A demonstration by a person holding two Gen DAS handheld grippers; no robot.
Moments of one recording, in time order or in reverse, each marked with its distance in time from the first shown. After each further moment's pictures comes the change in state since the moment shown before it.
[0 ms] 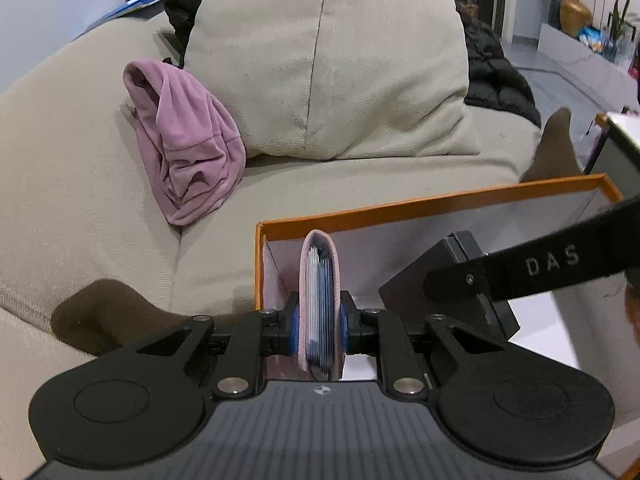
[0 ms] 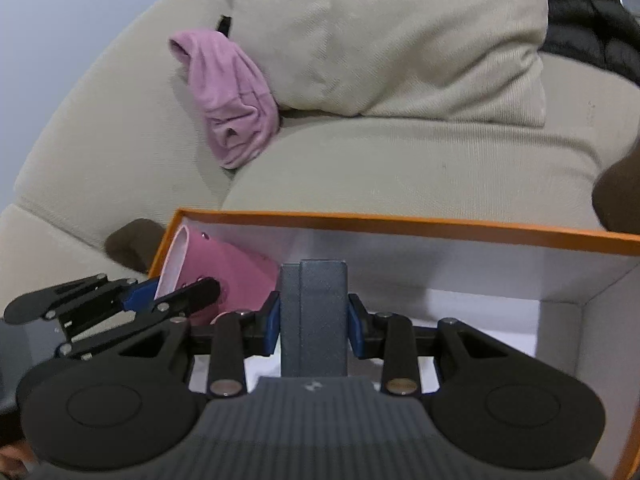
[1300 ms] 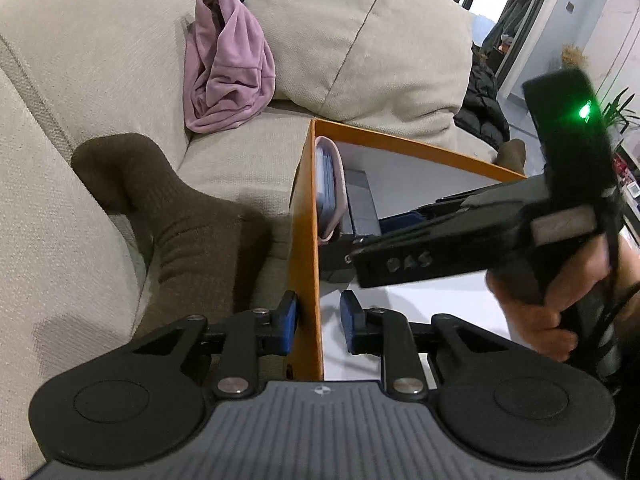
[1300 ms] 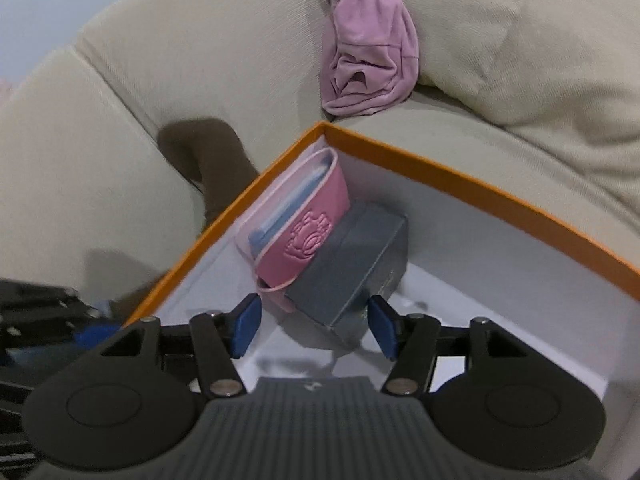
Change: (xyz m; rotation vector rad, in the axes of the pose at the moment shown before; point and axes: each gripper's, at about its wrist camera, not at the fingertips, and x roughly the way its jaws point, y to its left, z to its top) left arm -0.056 0.058 -0.074 -0.307 0.000 -0.211; right arm 0.042 0.078 -0.028 -0.475 0.038 -0.006
